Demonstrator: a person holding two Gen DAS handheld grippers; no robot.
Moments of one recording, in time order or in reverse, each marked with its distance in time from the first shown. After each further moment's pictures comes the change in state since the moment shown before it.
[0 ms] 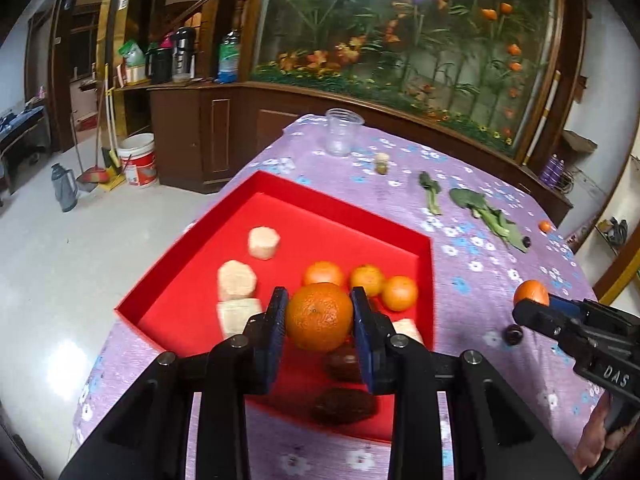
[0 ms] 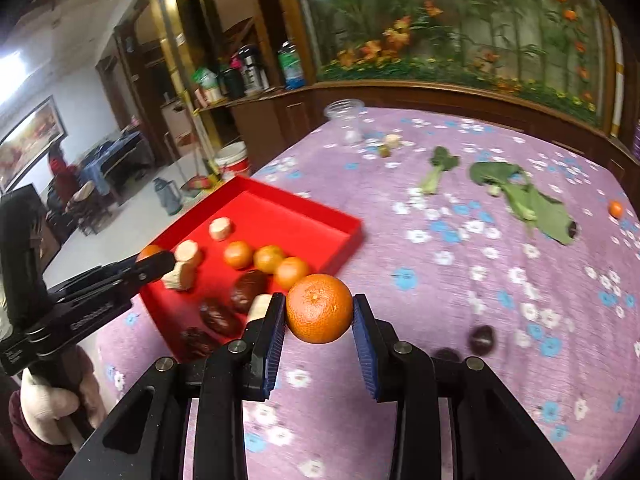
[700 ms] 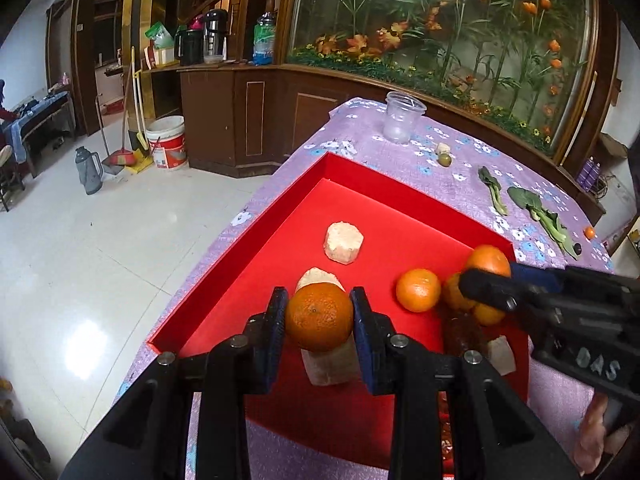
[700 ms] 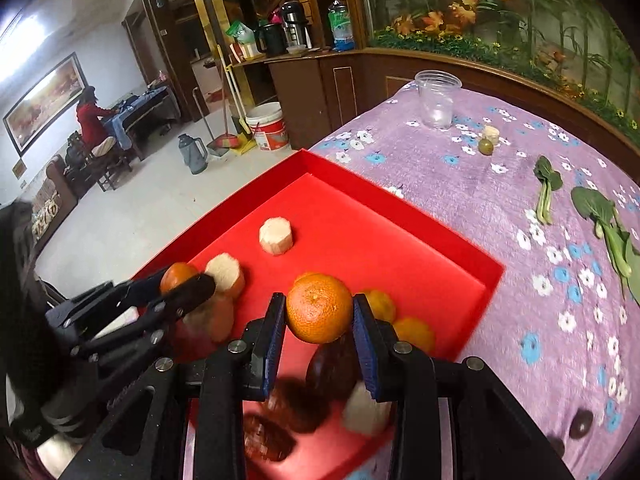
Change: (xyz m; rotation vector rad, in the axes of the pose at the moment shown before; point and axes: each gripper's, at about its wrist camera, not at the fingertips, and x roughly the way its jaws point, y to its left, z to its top) left arm 0.041 0.052 0.005 -0.038 0.048 0.104; right arm 0.114 0.064 0.054 -0.088 0.126 0.057
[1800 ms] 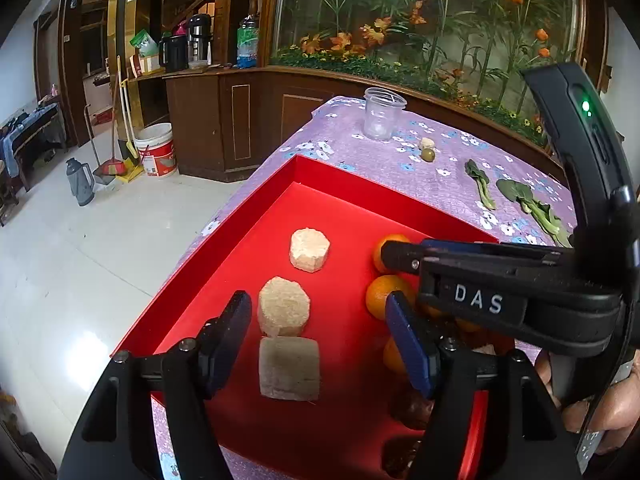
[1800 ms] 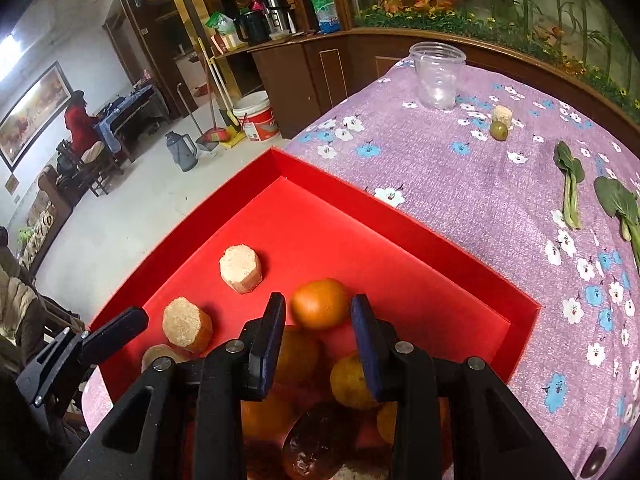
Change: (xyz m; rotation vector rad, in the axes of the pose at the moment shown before) left arm 0.003 -0.024 0.004 0.049 0.000 -0.016; right arm 0.043 -0.017 0.024 0.066 0.041 0.011
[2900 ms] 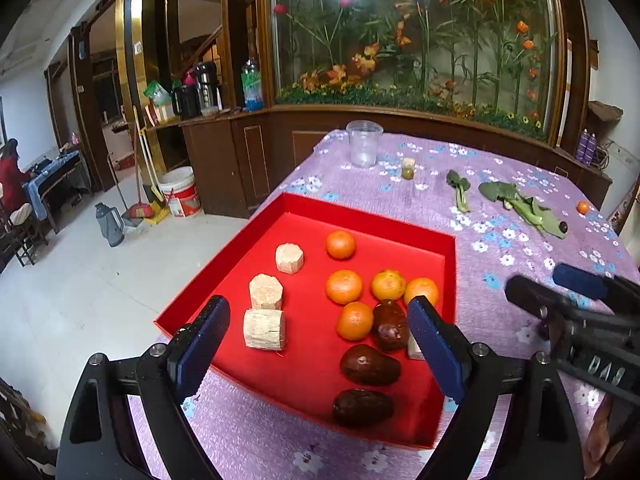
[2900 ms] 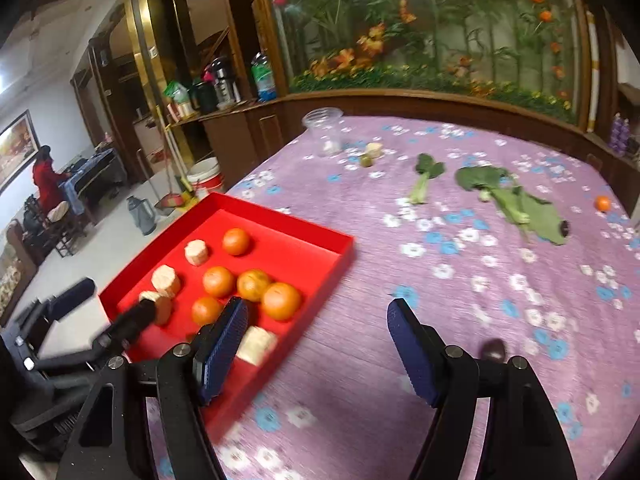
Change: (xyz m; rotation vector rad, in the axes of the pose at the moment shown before) left arm -0.076 -0.061 -0.022 0.096 -0.130 0.126; right arm -0.146 -0.043 -0.102 0.089 -0.259 -0.211
